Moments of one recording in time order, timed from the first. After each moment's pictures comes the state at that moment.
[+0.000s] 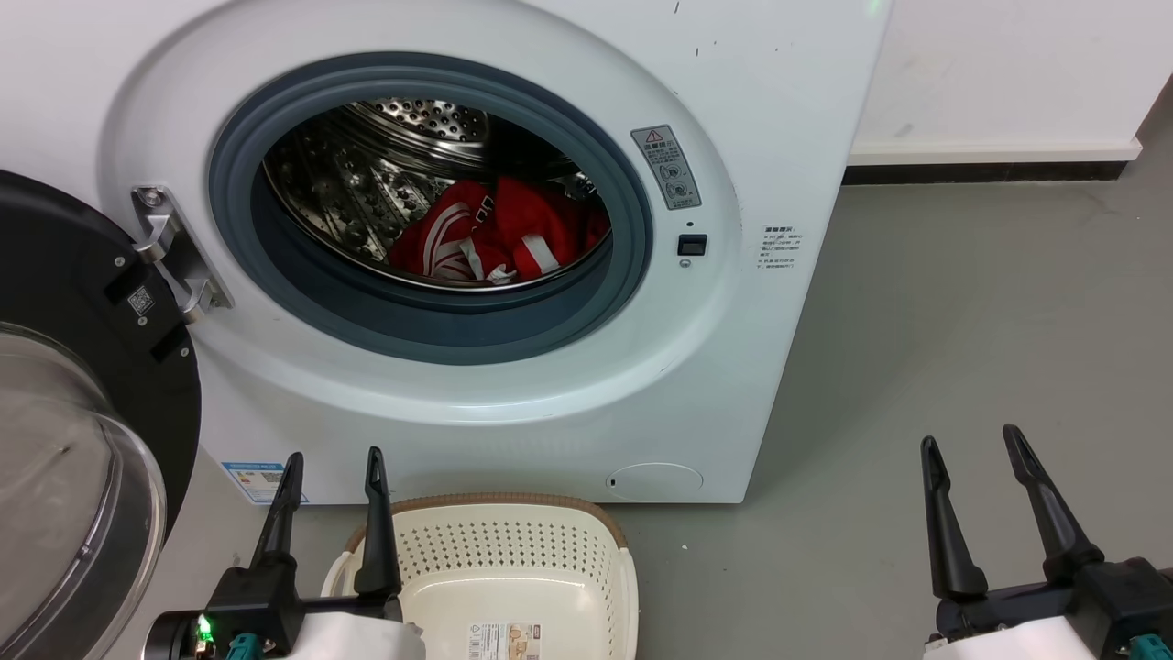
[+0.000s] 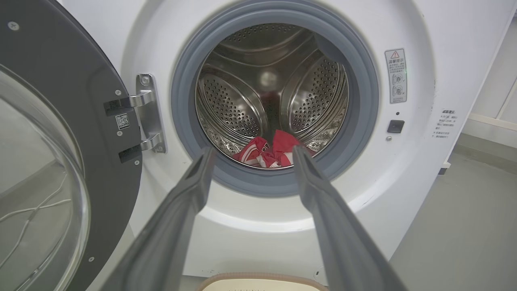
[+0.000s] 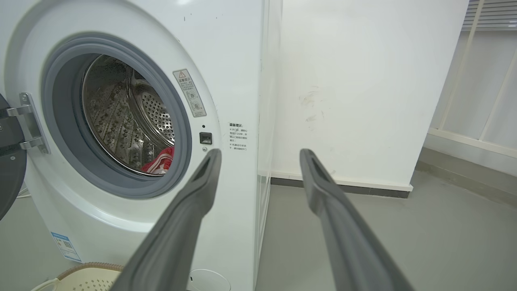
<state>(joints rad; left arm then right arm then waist) 0.07 0.05 -0.04 -0.01 -0.11 0.05 -0.26 0.12 -0.05 -0.01 -0.10 0.01 0.13 -0.26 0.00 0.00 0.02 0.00</state>
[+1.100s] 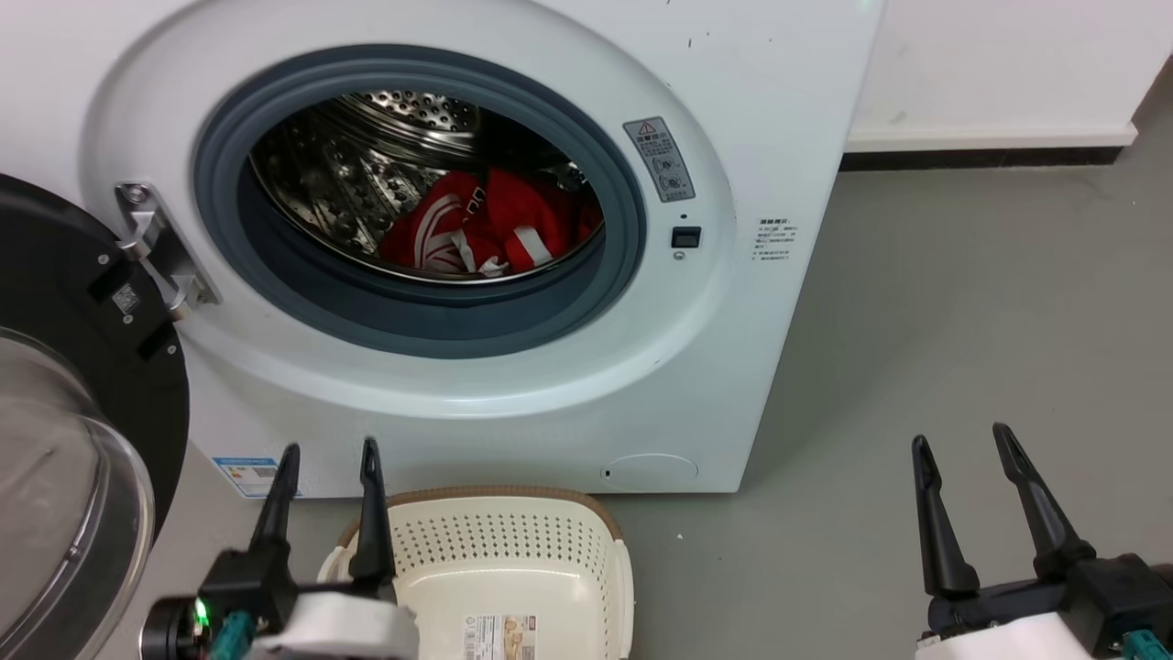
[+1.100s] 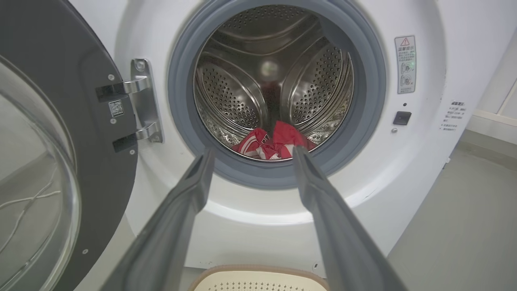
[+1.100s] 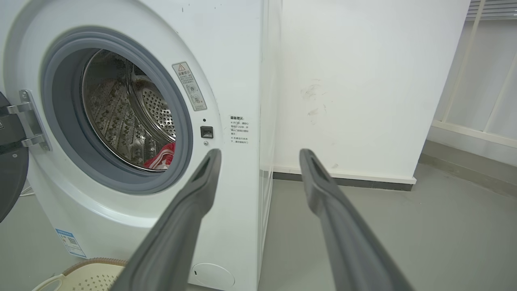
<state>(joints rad) 0.05 0.05 -0.02 0.04 -0.12 0.03 -0.26 0.11 -0.05 0.00 -0.09 0.02 0.13 -0.26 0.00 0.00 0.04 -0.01</state>
